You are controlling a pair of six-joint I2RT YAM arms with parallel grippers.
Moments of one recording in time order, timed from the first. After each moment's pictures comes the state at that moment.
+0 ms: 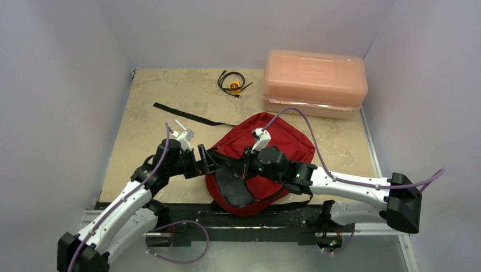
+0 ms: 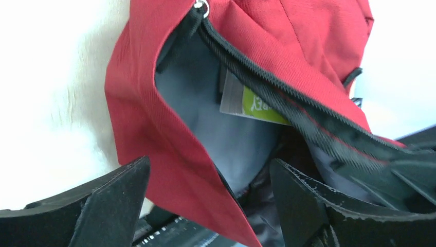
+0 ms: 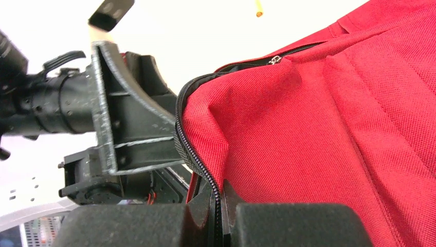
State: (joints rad) left arm -0.45 0.81 0.49 -0.37 0.36 -0.72; right arm 1.14 1.16 0.72 0.02 0.19 0.82
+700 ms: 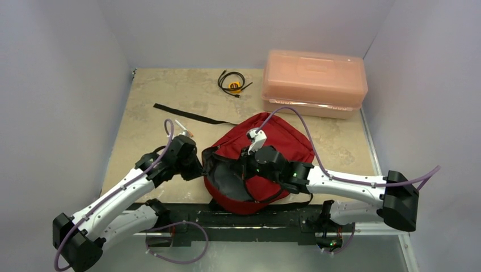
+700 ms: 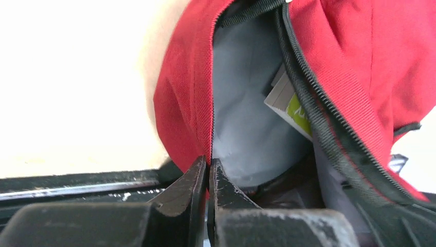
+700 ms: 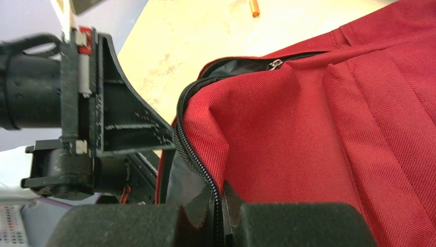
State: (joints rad) left arm -0.67 0.88 0.71 -0.81 -0.01 -1.05; right arm 1.14 1.19 0.73 0.03 0.19 0.70
